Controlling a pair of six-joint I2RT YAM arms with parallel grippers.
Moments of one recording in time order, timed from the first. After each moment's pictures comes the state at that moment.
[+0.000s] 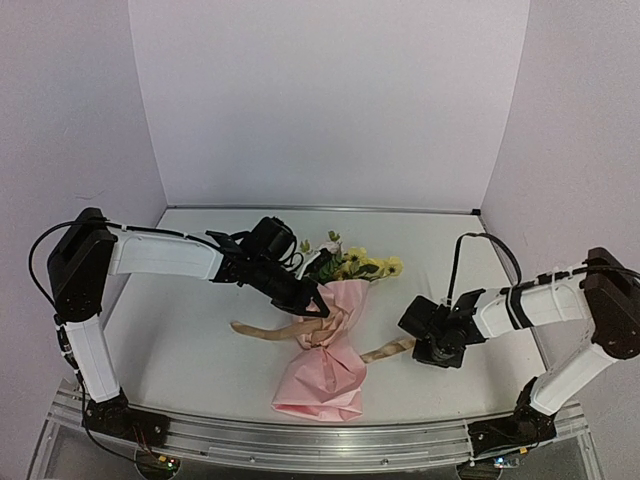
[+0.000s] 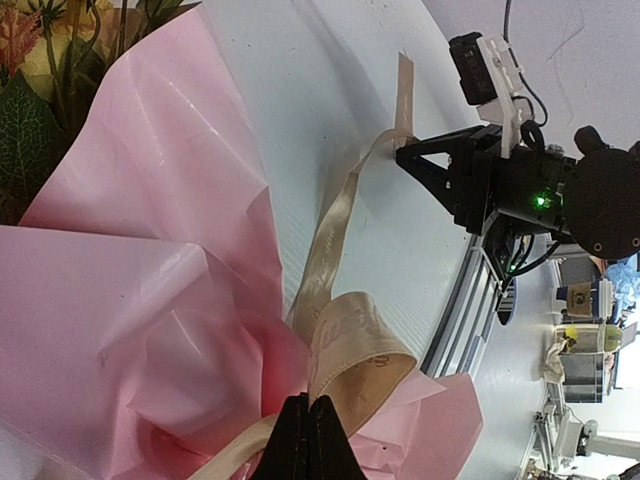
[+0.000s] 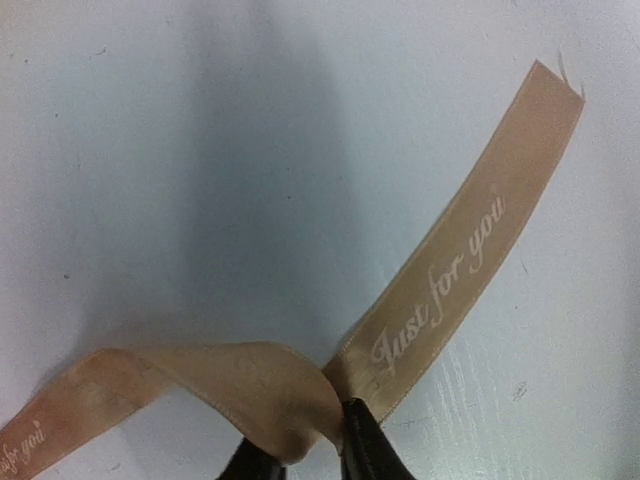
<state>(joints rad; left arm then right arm) -0.87 1.84 1.24 -0.25 0.59 -0.39 0.90 1.54 0.69 -0.57 0.41 1.18</state>
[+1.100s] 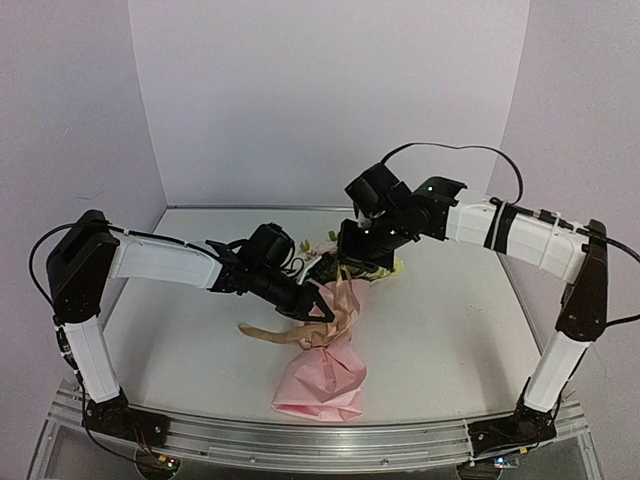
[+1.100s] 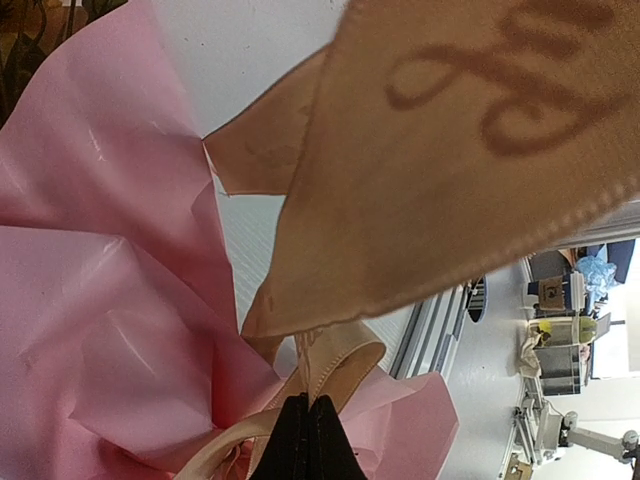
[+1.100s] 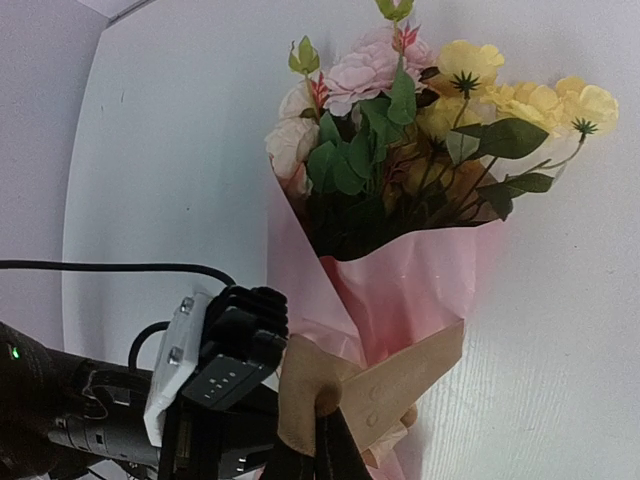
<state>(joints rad) -0.88 1.83 1.17 -0.10 0.66 -0.45 0.90 1.78 1.67 -0.82 0.09 0.88</state>
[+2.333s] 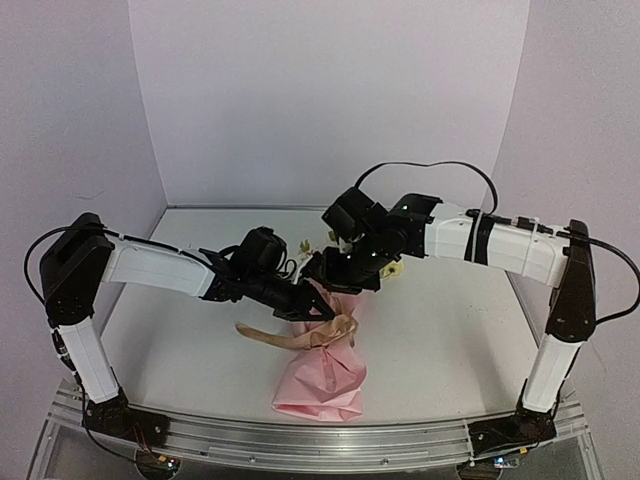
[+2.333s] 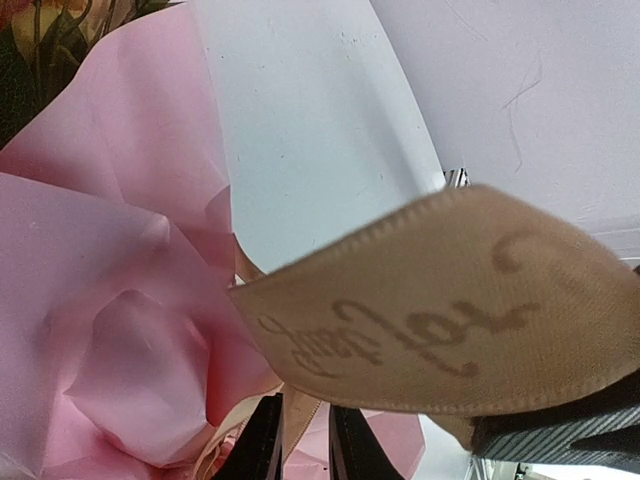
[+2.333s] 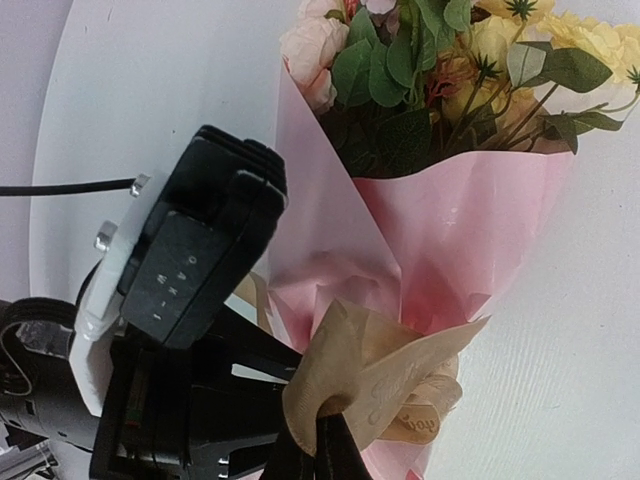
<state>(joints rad) -0.88 1.79 1.07 0.06 0.64 -0.66 0.99 1.85 1.67 -0.85 0.07 0.87</state>
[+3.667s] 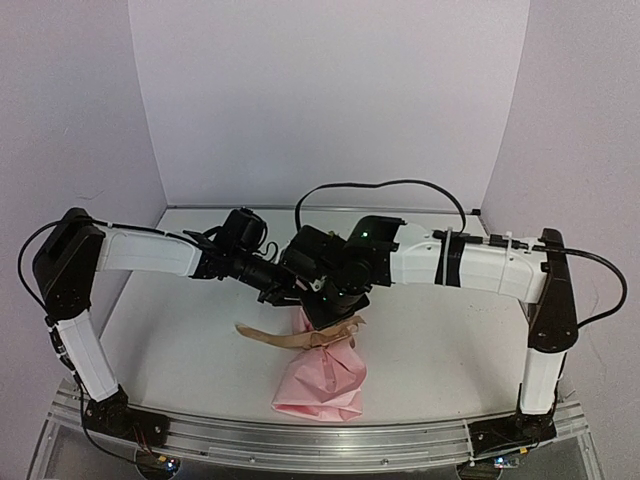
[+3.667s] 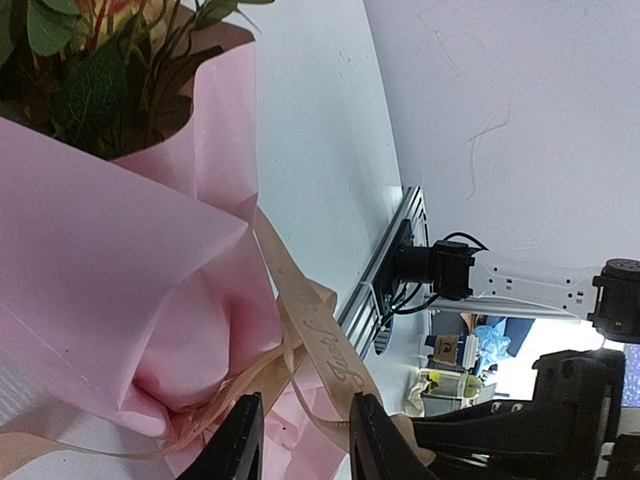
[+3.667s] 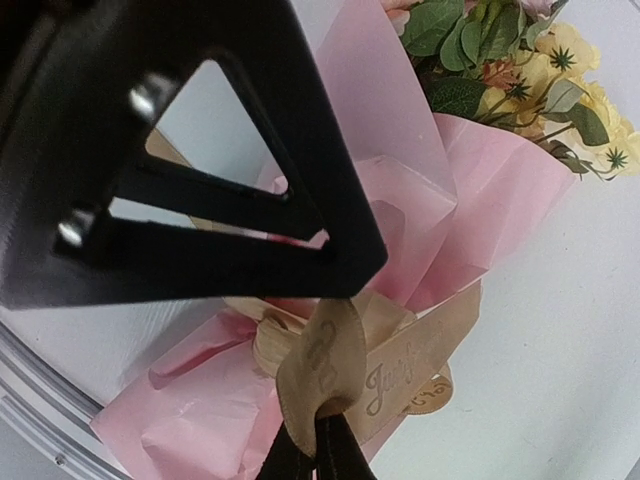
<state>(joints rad) -0.73 1.77 1.12 -0.05 0.84 -0.76 1.17 1.96 1.79 -1.05 0.28 0.58</state>
